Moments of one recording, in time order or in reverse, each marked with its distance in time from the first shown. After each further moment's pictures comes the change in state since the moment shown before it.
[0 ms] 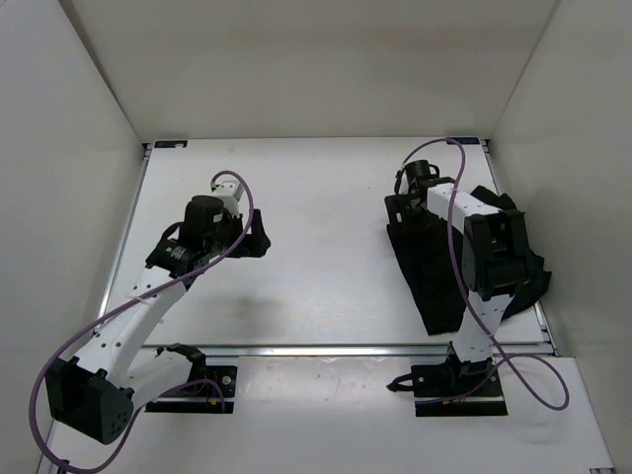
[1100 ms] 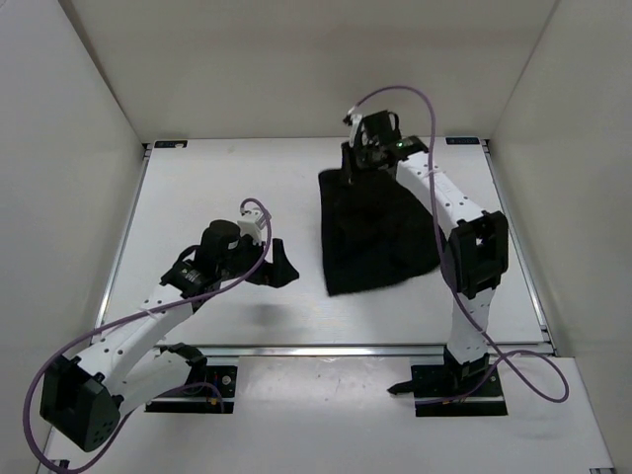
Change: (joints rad) left arm -0.134 -0.062 -0.199 0.177 0.246 -0.083; right arm 0.234 0.085 0.476 -0.081 -0.291 0.149
